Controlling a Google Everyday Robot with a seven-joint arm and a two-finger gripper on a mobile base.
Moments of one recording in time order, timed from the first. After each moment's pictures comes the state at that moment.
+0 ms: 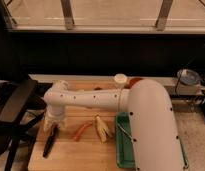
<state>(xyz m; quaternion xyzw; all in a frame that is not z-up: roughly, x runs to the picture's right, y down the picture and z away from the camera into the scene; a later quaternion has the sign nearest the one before) -0.258 0.212 0.794 -0.13 -0.42 -0.71 0.55</state>
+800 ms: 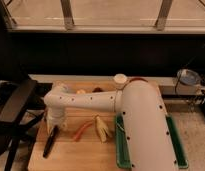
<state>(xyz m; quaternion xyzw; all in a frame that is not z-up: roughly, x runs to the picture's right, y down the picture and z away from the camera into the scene) -0.257 0.232 0.811 -0.16 -0.43 -0.70 0.55</state>
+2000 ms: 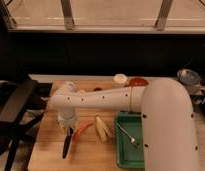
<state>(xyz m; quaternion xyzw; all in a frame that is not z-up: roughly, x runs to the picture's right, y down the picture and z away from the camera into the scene) -0.168 0.224 0.768 -0.24 -0.35 -0.69 0.59</state>
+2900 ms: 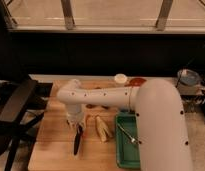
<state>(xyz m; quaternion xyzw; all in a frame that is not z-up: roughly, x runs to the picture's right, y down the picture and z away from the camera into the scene) -0.121 0.212 0.804 -0.29 -0.34 -0.70 0.56</state>
